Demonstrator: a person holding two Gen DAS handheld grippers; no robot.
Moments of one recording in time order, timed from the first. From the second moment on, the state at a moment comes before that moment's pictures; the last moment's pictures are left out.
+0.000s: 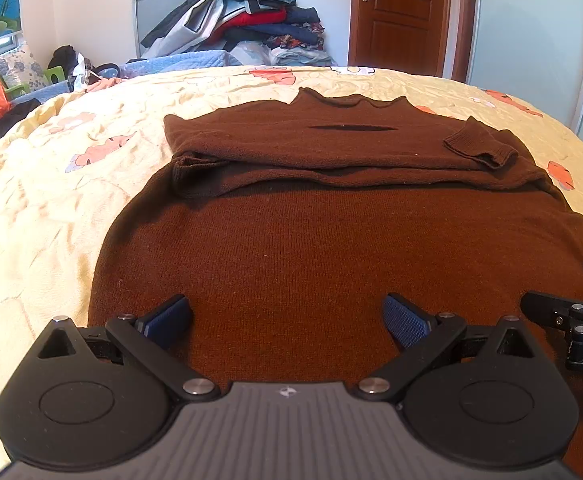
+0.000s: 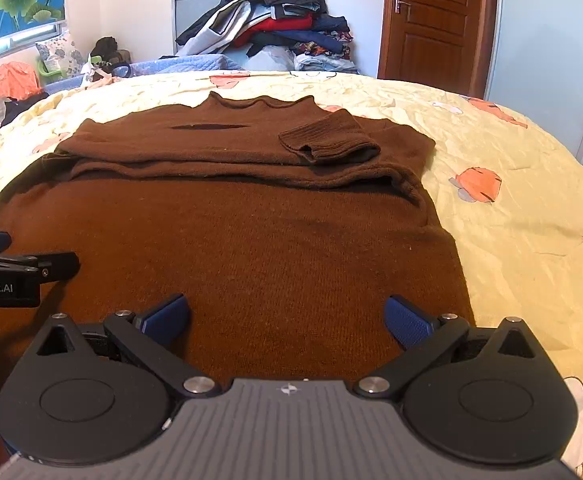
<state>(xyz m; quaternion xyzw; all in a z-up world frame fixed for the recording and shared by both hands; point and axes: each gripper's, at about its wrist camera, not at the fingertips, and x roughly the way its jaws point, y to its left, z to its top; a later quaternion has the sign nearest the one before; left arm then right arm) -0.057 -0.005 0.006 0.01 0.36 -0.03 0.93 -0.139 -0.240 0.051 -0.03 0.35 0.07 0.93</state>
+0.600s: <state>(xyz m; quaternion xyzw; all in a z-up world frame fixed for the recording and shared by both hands) -0.059 -0.007 0.007 0.01 0.36 -0.02 0.93 -0.142 -0.242 0.052 -0.03 0.35 0.07 0.94</state>
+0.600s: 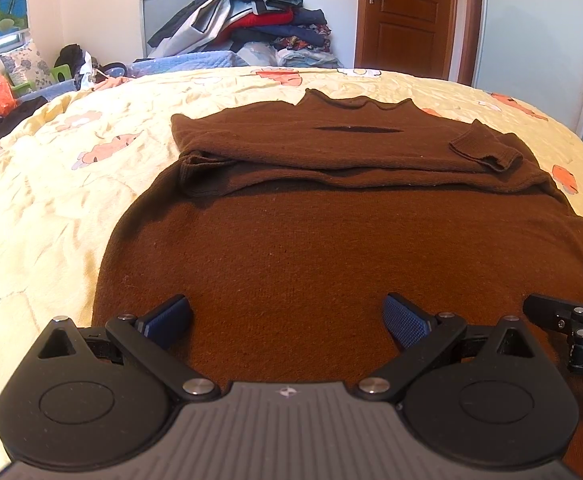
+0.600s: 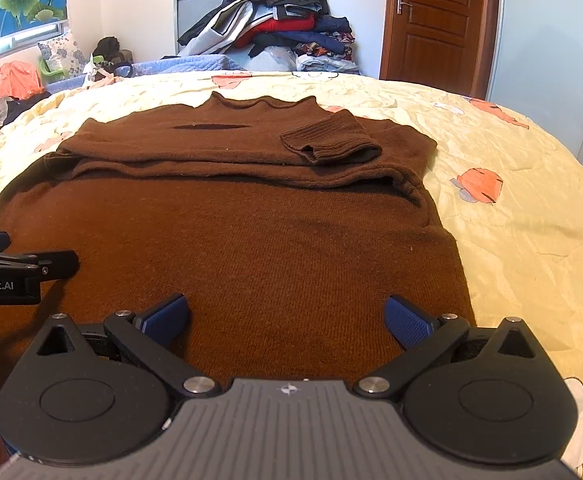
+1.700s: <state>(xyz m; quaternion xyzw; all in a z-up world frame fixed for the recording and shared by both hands) -0.059 -0.008 0.007 0.01 0.36 -0.02 0.93 -0.143 -0.242 0.053 -0.03 0.35 0.05 0.94</state>
